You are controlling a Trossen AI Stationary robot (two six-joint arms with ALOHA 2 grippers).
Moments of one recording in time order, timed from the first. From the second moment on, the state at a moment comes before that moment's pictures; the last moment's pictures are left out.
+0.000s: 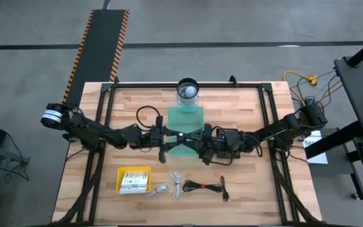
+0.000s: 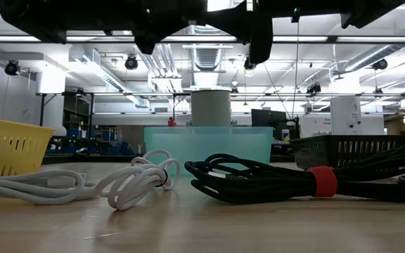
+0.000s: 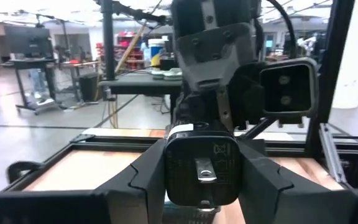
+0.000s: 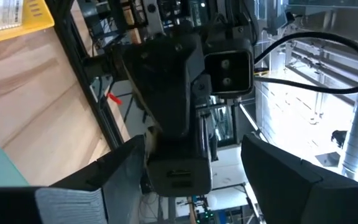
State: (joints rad) left arm -0.18 1.41 0.60 0.93 -0.26 0.01; right arm 0.23 1.57 0.77 0.84 0.37 -1.33
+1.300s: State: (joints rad) left arm -0.17 1.42 0.66 0.85 -0.19 0.04; right arm 0.31 1.52 0.77 0.64 0.92 -1.20
